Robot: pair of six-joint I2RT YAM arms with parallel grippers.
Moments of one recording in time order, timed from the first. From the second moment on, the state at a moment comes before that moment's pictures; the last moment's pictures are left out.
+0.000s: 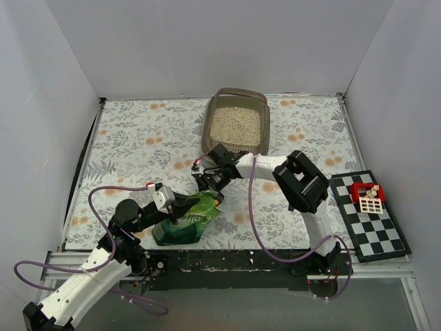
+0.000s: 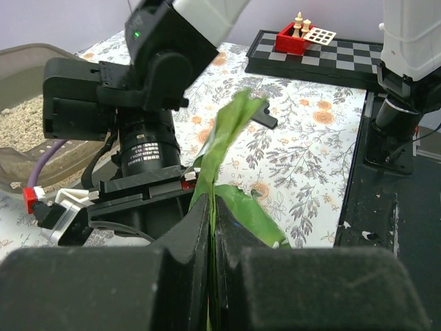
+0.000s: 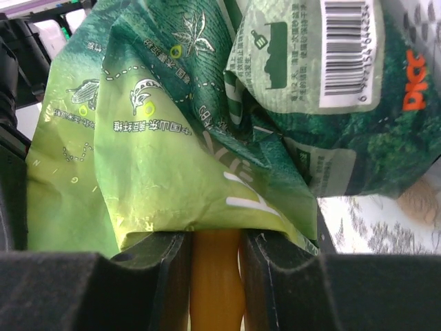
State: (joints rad) left arm -0.65 0.31 0.25 0.15 0.49 -0.01; right arm 0.85 2.10 1.42 -0.53 -1.20 0.51
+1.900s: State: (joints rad) left arm -0.66 0.36 0.25 0.22 0.52 0.02; right arm 0.58 1.46 0.37 0.97 -1.23 1.29
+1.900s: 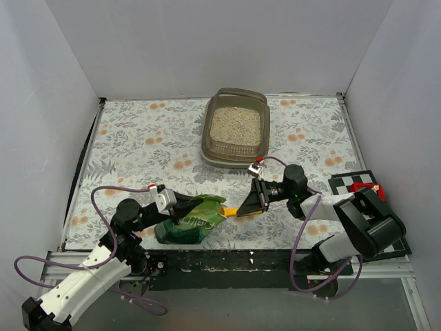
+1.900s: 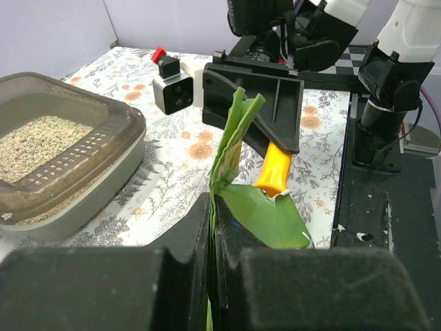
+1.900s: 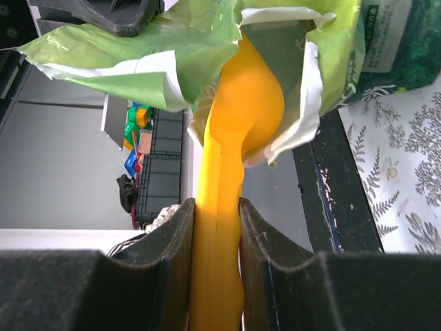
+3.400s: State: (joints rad) left arm -0.67 0.35 0.25 0.22 0.52 0.02; right arm 0.39 0.62 0.05 0.50 -1.03 1.33
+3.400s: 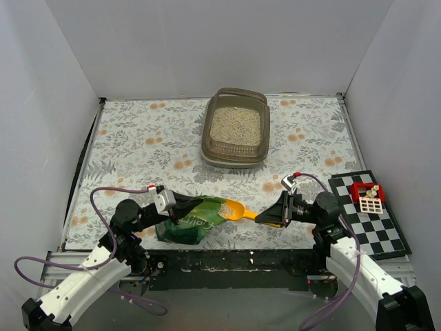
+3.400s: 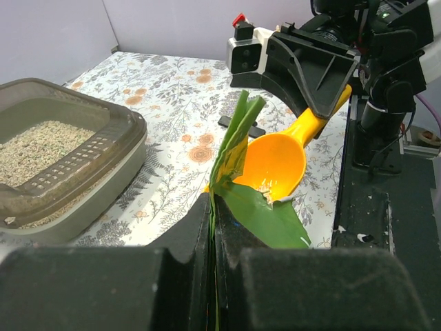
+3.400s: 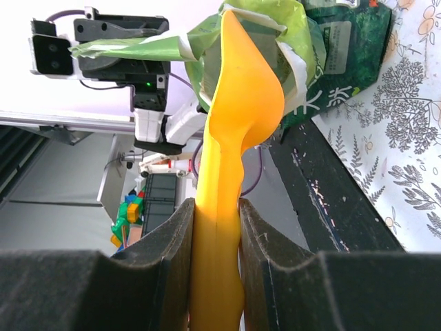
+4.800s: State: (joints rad) left arm -0.67 0.23 0.25 0.18 0.35 0.05; right arm 0.38 0.85 0.33 0.44 -0.48 1.39
